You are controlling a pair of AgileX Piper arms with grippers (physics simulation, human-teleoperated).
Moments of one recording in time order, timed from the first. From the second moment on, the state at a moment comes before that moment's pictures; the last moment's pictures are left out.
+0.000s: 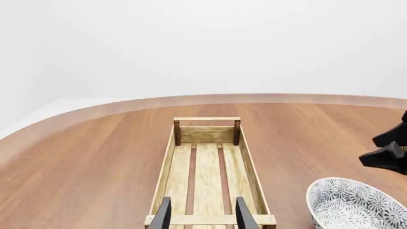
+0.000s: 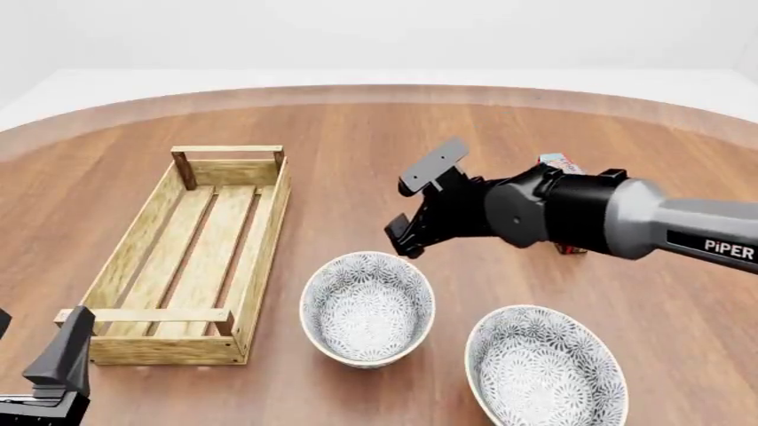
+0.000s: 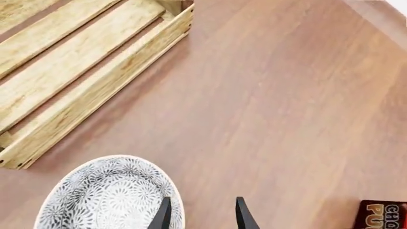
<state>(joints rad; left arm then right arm) 0.00 0.00 0.00 0.00 0.00 0.58 1.69 -1.10 0.22 -0.21</state>
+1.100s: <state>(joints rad) 0.00 0.00 0.00 0.00 0.00 0.64 1.86 -1.04 0.12 -0.14</state>
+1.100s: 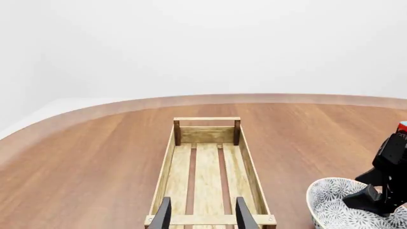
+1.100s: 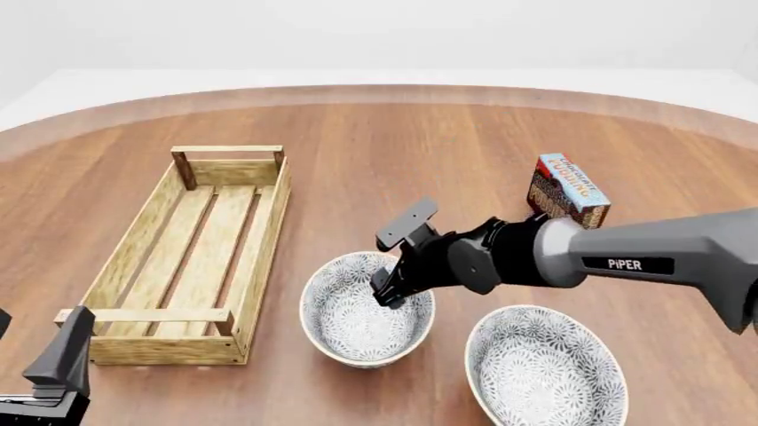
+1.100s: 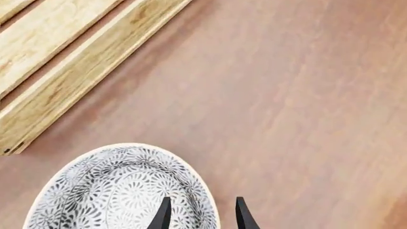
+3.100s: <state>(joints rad) 0.00 0.00 0.00 0.00 0.00 0.54 1.31 -1.01 0.27 -0.15</state>
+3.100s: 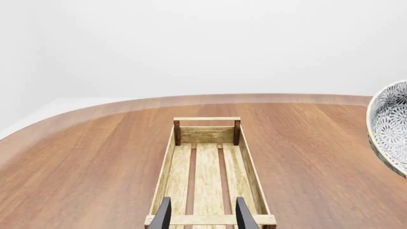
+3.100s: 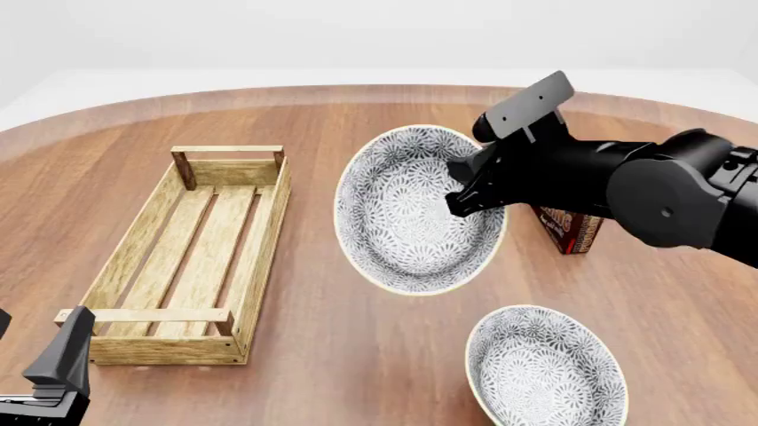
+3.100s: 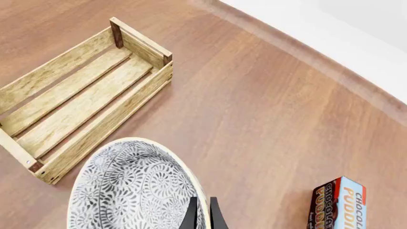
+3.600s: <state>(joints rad) 0.00 0.00 0.00 0.00 0.00 0.42 0.96 -0.87 0.39 -0.09</state>
